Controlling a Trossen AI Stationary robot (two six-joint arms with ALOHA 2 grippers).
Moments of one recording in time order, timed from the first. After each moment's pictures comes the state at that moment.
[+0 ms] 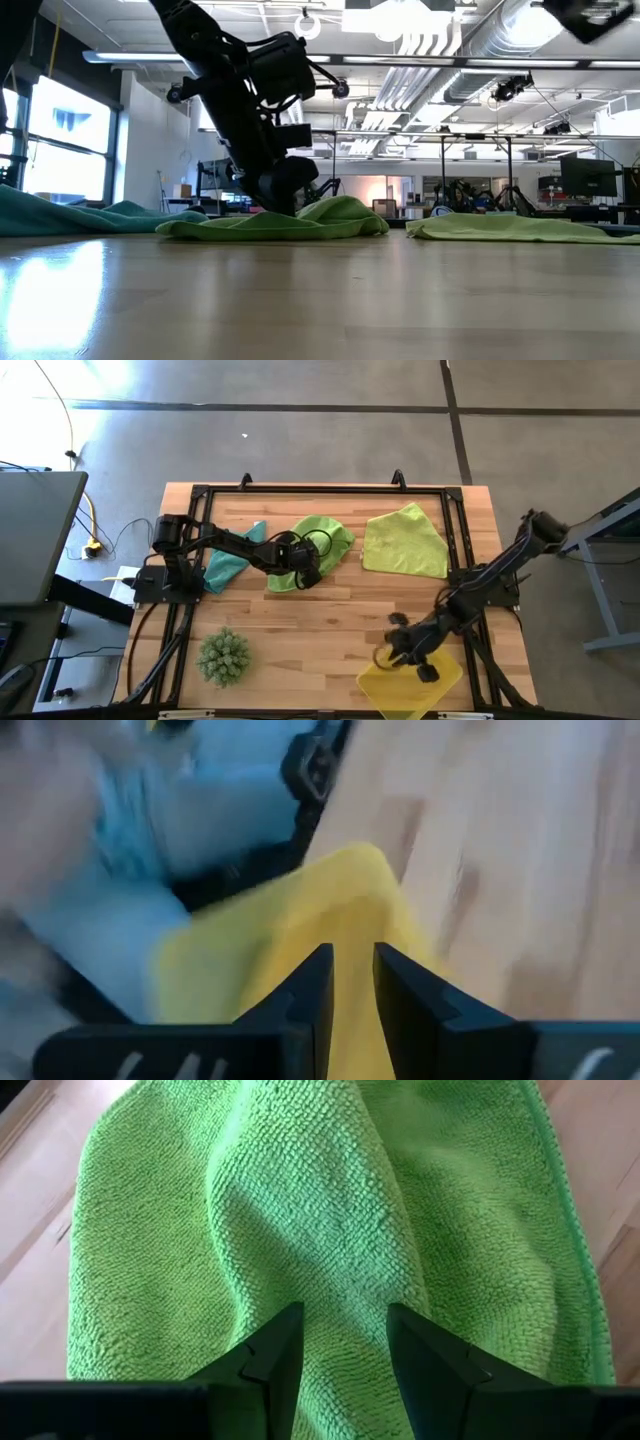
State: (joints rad) left arm 0.17 1.86 1.00 -0.22 -0.48 -0.38; right arm 0.69 1.32 0.90 -0.35 -0.03 0.55
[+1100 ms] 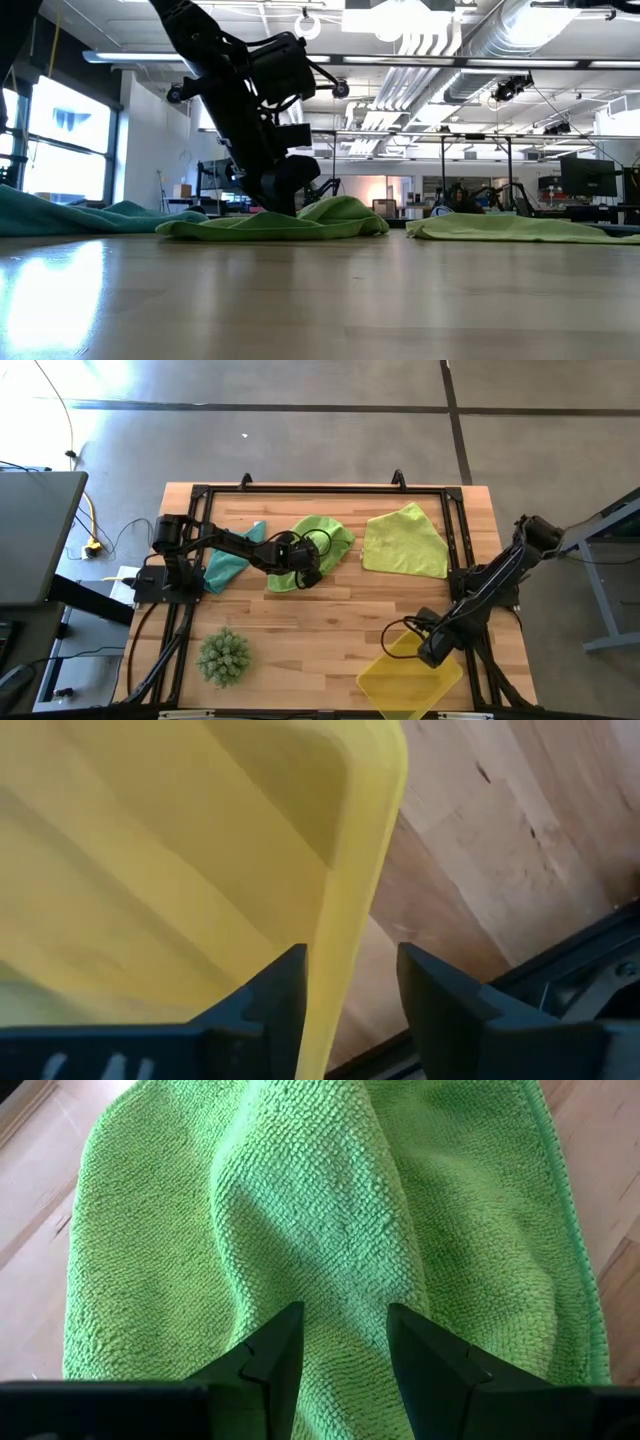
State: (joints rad) left arm 0.17 1.86 1.00 -0.21 -0.48 -0.42; right arm 0.82 1.41 0.89 -1.01 -0.12 1.49
